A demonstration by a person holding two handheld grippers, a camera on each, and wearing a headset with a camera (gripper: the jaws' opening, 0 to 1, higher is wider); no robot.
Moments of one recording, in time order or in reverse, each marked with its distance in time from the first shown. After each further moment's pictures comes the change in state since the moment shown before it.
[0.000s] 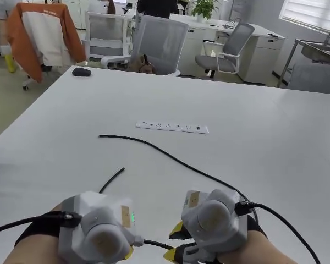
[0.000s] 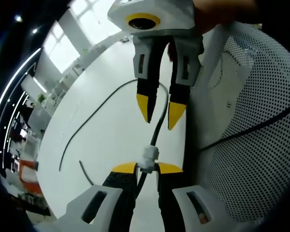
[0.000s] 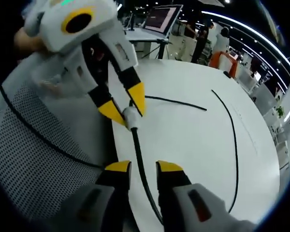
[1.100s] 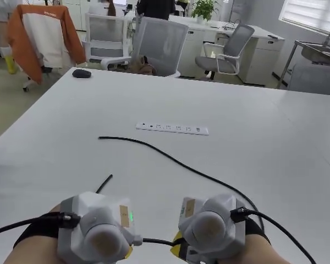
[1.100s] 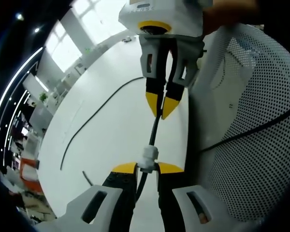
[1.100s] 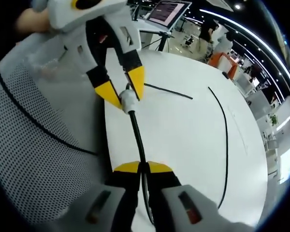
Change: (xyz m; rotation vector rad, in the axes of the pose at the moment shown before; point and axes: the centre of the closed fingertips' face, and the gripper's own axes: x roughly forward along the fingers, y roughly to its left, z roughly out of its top) left arm -0.002 0.004 0.000 -0.013 0.000 0.017; right arm -0.002 -0.019 -0.030 -0.040 0.152 -0.100
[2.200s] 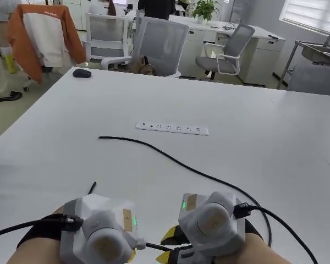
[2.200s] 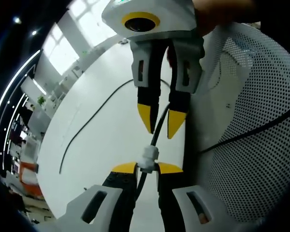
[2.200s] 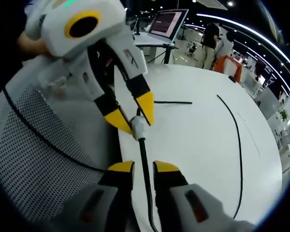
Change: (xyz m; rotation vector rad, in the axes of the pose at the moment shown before) left arm 0.002 -0.005 0.006 0.021 -0.020 -0.018; right arm 0.000 0.024 0.032 0.040 -0.150 0.132
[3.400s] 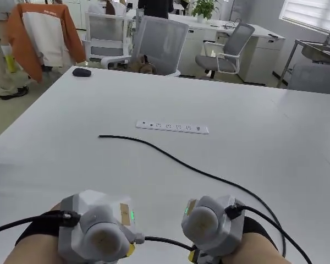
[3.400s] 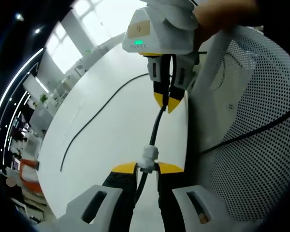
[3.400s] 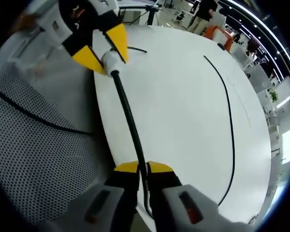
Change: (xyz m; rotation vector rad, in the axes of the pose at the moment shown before) left arm 0.000 0.005 -0.001 -0.021 0.000 0.017; right arm -0.011 -0.028 -0.075 0.094 0.336 -0.135
